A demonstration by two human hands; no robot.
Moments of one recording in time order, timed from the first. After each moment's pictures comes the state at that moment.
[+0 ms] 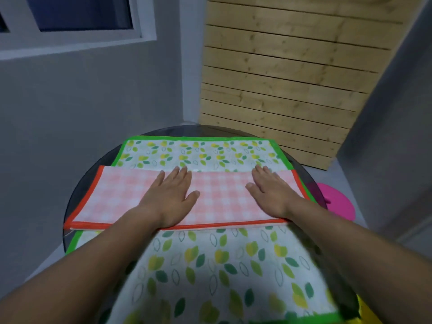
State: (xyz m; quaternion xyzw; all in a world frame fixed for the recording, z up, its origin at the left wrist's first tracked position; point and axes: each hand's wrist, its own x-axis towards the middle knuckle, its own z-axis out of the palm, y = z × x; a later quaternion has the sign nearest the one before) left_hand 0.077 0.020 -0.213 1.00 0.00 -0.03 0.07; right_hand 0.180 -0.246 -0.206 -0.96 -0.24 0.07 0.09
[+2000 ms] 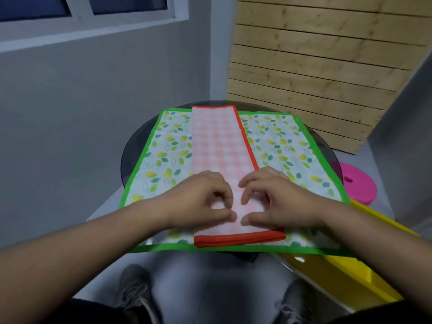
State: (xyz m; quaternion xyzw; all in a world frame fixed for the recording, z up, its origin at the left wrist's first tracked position) left_hand -0.060 -0.029 -0.162 0.95 -0.17 0.02 0.26; right_hand 0.033 -0.246 -0.163 -0.85 -0.49 0.09 0.16
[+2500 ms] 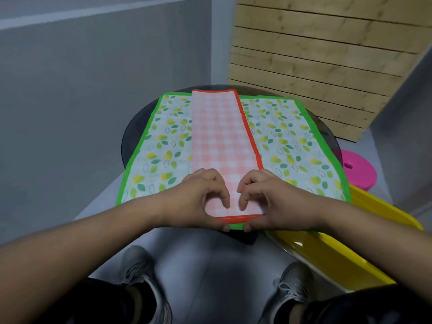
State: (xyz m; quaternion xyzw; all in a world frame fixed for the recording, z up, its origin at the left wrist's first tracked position) left_hand -0.090 -0.036 -0.186 0.94 -0.13 -0.04 0.30; right_hand 0.001 -0.256 -0.175 -0.83 -0.51 0.16 0.19
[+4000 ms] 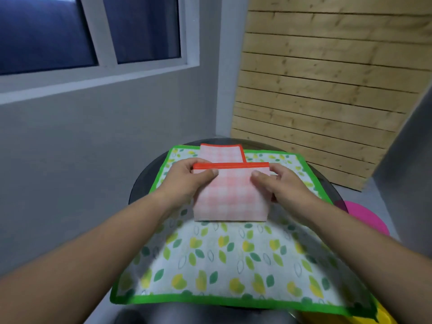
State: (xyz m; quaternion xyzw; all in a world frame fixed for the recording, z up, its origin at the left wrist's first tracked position) left_hand -0.003 0.012 -0.122 0.72 0.12 0.15 0.66; right_hand 0.083 -0.203 -0.121 -0.74 -0.17 0.16 0.63
